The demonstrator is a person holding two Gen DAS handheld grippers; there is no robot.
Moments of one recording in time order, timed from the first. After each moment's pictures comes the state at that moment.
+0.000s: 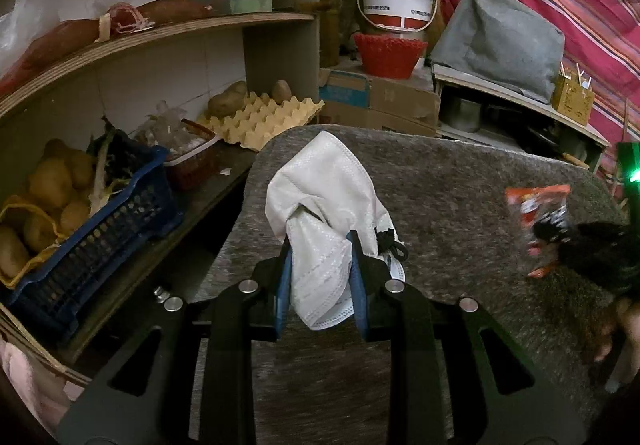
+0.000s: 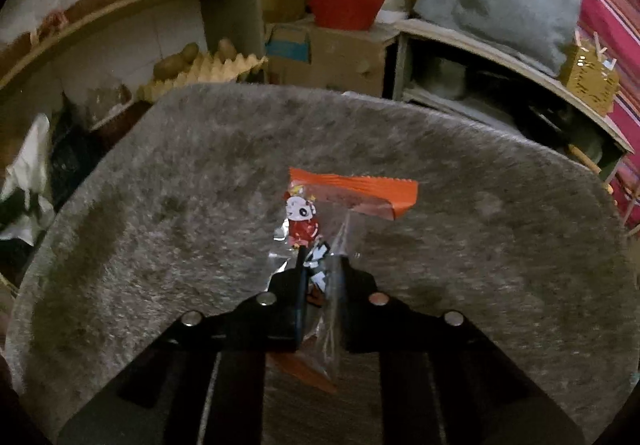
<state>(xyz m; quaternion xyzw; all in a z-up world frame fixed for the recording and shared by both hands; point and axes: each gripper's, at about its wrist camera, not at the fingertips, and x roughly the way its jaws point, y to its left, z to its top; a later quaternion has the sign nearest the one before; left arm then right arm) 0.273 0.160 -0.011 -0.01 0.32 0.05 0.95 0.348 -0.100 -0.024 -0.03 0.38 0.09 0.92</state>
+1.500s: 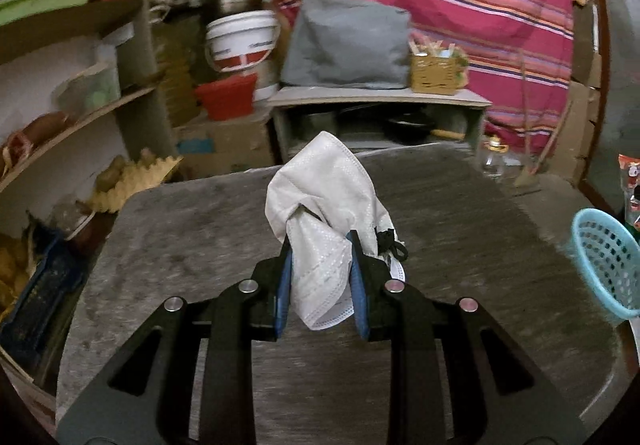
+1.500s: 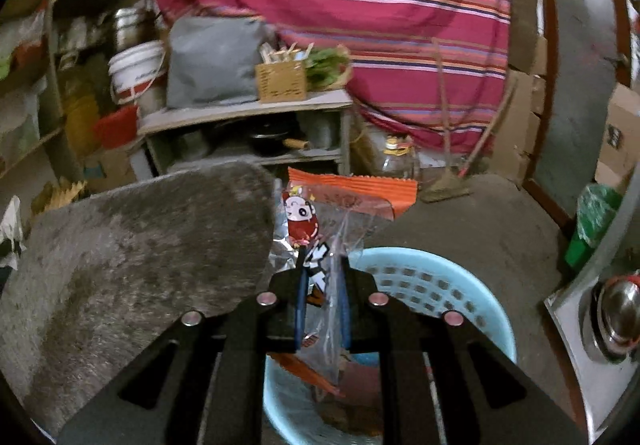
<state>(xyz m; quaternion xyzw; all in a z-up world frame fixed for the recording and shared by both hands) 0.196 -0.109 0.041 0.08 0.26 -0.11 0.96 0.077 -0.514 0.044 0.10 0.26 -0.18 0.94</state>
